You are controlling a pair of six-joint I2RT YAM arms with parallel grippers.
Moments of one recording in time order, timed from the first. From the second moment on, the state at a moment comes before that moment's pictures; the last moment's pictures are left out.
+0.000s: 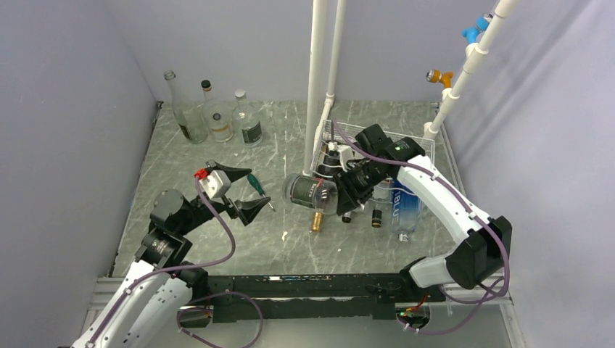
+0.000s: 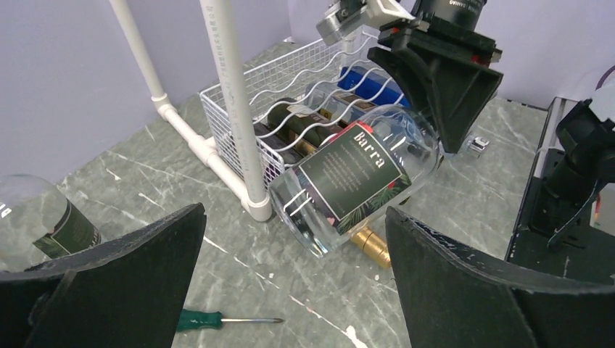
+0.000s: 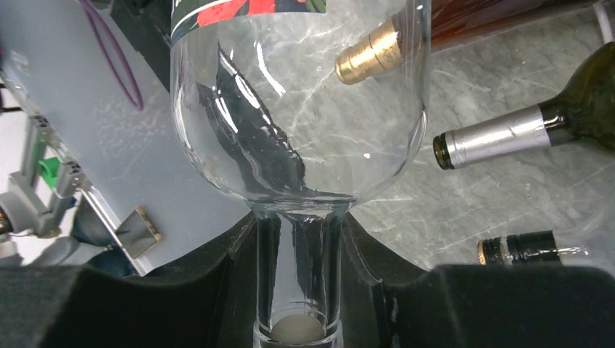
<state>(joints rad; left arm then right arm) -0.45 0.51 0.57 0.03 0.52 0.03 0.49 1.37 1.29 -1.14 -0.63 -0.11</state>
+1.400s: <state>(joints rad) -0.45 0.41 0.38 -0.19 0.11 -0.70 1.08 1.67 1.63 -1.31 0.06 -0.81</state>
